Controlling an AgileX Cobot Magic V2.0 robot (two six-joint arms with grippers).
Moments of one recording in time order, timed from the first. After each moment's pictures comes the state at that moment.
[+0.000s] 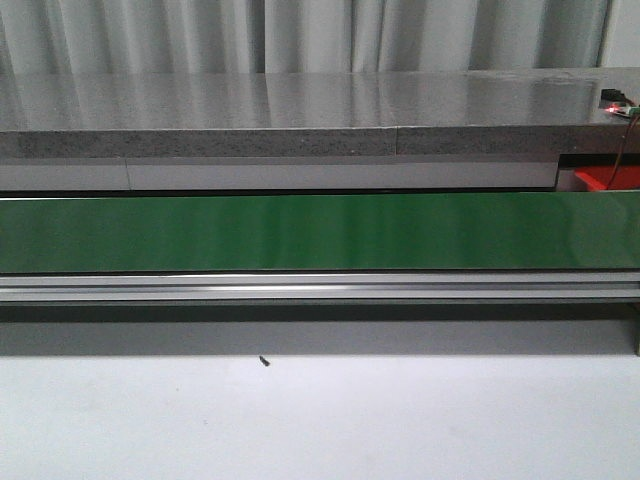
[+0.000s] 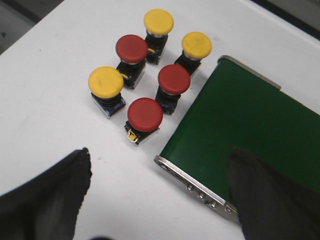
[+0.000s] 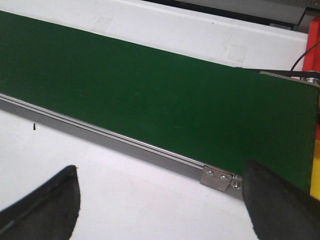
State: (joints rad) left arm 0.46 1.23 -0.94 -0.14 0.66 -0.06; right arm -0.10 0.76 -0.67 0.59 0.71 -0.64
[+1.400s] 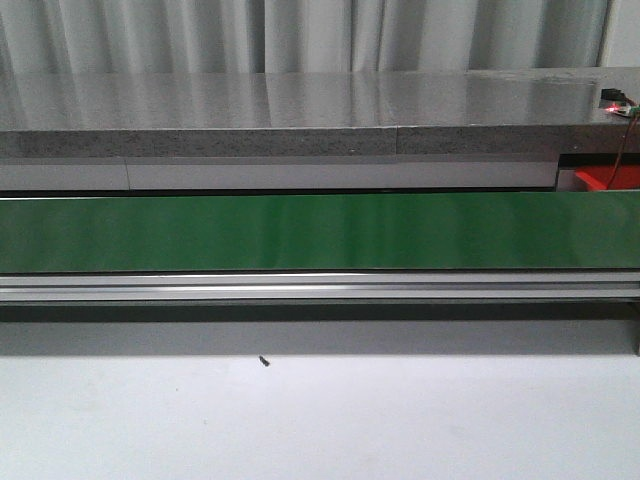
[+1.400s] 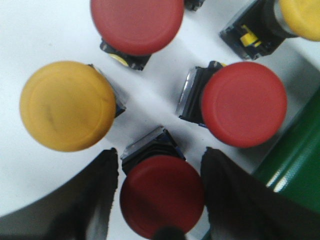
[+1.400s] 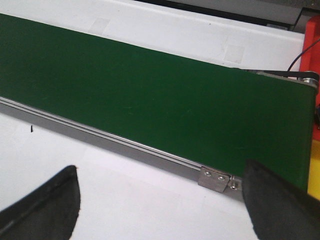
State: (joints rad) left arm 0.47 1.86 -1.27 -0.13 0.77 -0.08; right arm -0.10 0.76 -0.67 0.59 0.70 -0.64
